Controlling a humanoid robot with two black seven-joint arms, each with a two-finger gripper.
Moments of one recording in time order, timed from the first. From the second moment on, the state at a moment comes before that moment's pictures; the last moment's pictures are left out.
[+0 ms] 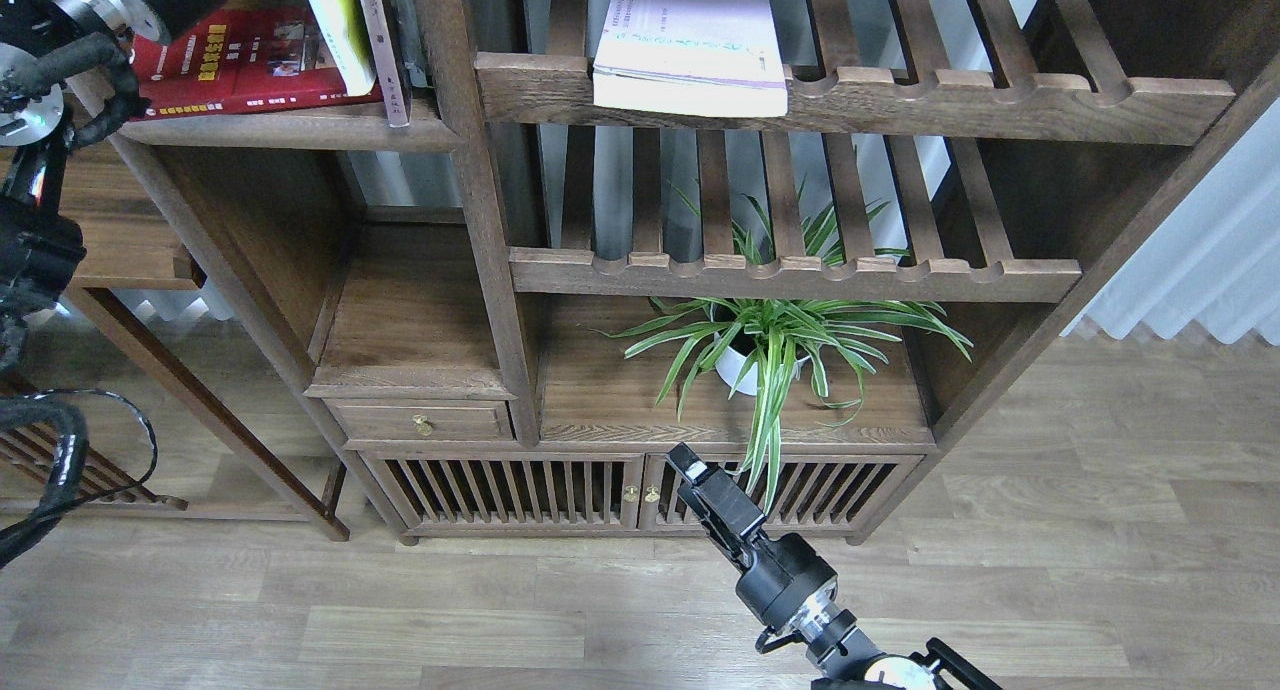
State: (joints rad) left arm -1.05 0.27 -1.42 -0.76 0.60 -0.49 0.31; right arm -0.05 0.01 0.97 1.04 0.00 0.58 -0.02
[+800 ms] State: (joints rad) left arm -1.07 0.28 -1.27 -0.70 0.61 -0.49 0.23; right arm -0.06 0.01 0.97 1.06 0.00 0.58 -0.02
